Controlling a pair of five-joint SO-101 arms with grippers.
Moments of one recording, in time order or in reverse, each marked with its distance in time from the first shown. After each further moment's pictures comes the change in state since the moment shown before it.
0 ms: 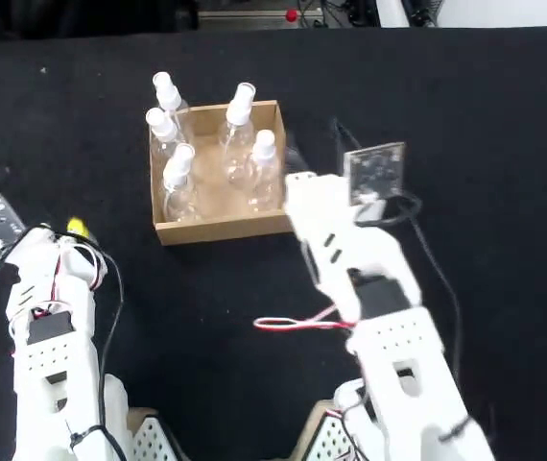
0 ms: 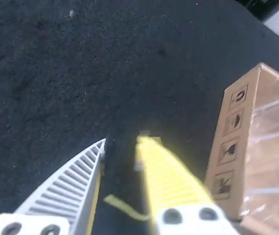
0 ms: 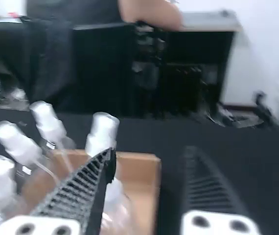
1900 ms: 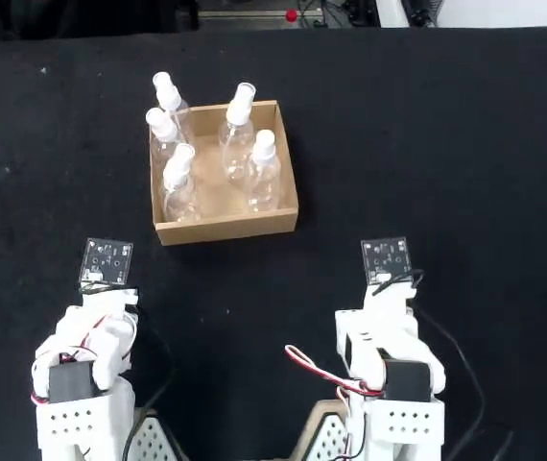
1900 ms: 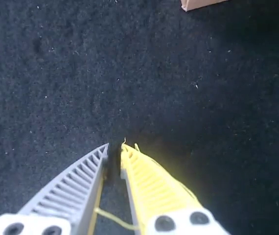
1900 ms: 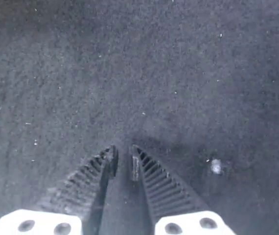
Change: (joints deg) left arm 10.0 -46.1 13.3 56.9 -36.6; right arm 16.0 -48.2 29.8 66.2 9.4
